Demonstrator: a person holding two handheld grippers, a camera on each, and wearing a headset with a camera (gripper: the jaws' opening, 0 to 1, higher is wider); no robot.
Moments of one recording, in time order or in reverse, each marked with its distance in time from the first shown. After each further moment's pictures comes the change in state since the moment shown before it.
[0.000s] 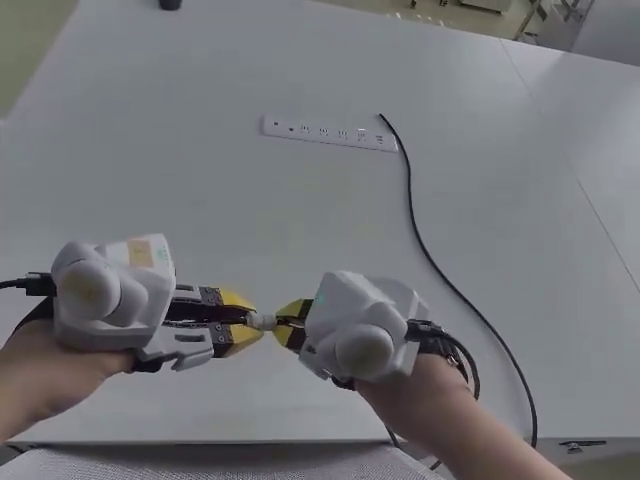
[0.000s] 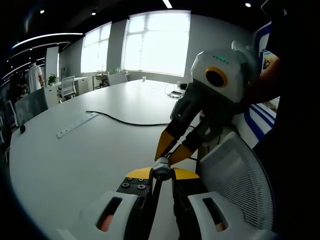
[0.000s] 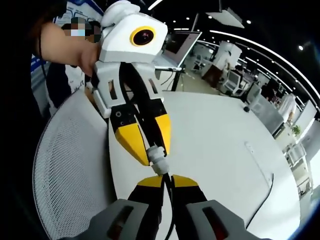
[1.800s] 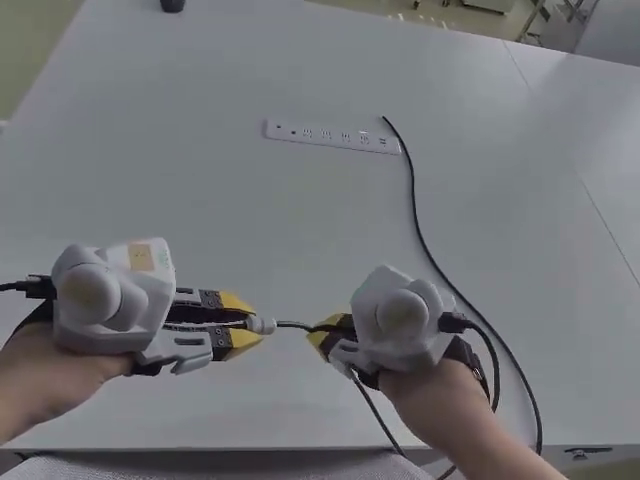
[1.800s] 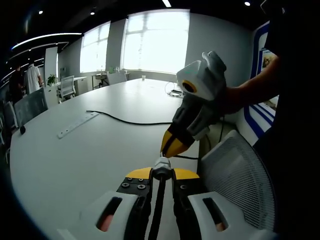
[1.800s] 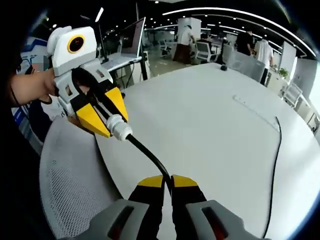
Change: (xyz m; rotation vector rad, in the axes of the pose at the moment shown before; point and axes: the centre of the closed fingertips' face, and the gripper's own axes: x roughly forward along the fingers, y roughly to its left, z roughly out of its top) left arm 0.000 0.005 -0.002 0.010 0.010 -0.004; right arm 0.002 -0.023 -0.055 0.425 0.076 -0.033
